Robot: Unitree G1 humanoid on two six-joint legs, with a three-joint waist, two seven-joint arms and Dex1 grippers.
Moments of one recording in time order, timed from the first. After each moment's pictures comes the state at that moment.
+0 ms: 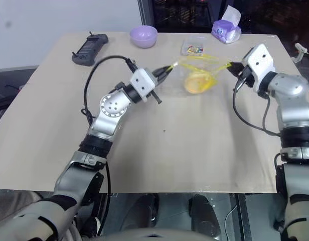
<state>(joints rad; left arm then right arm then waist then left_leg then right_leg) -0.77 0.30 -0.17 0.43 0.10 -0.41 -0.54 -0.78 -0.72 -0.02 0.42 0.07 -0.04 0.86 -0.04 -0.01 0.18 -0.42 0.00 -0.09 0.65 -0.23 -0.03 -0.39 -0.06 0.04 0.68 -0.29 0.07</state>
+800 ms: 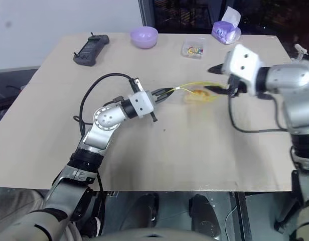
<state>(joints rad) -0.64 0.38 -0.21 0.21 0.09 -0.37 -0.67 -0.79 -0.79 0.12 -0.11 0.14 0.30 1.10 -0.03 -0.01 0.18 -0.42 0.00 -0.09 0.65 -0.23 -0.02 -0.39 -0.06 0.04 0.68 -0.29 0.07</state>
